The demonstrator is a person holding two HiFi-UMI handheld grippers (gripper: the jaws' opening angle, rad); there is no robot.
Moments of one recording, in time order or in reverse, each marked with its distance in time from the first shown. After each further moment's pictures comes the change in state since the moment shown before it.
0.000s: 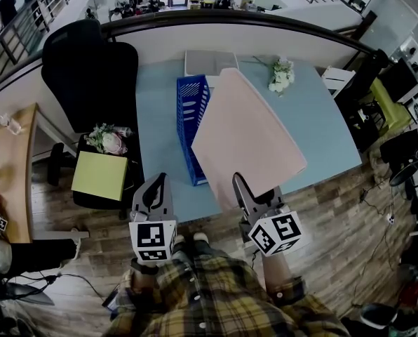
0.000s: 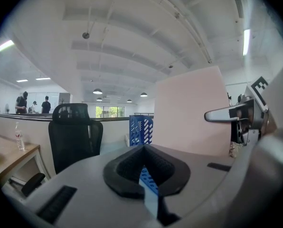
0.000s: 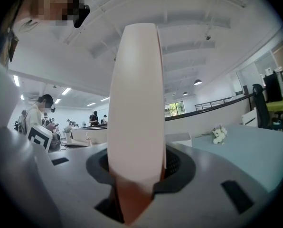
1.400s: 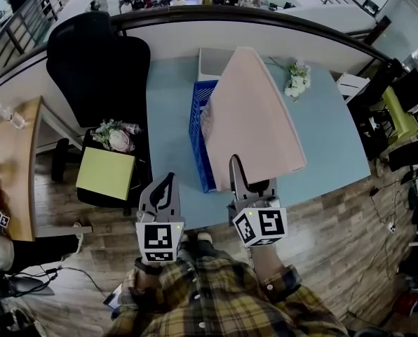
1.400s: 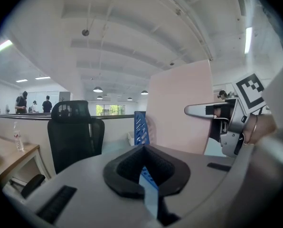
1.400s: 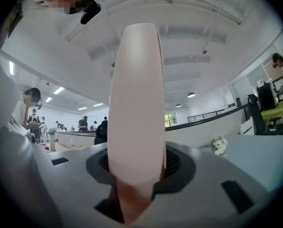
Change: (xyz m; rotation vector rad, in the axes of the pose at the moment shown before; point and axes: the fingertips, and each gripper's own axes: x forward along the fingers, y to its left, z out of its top) left arm 0.026 0.022 -0.004 0.000 0.027 0.001; right arm 0.082 0.004 0.015 -0.051 -0.139 -0.114
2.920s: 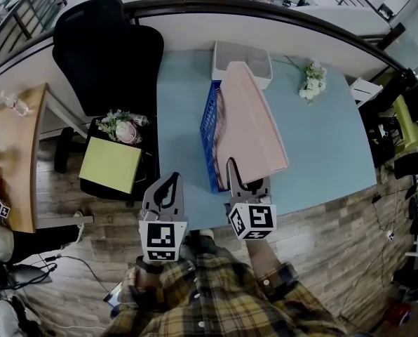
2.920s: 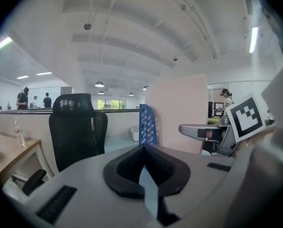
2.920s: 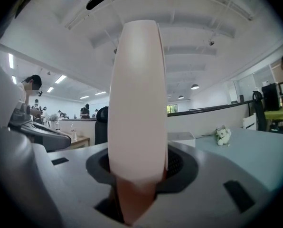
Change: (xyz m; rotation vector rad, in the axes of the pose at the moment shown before) left arm 0.010 0.023 -0.020 -0.026 0.059 0.014; right arm 0.037 0.010 -0.079 -0.050 0.139 0.024
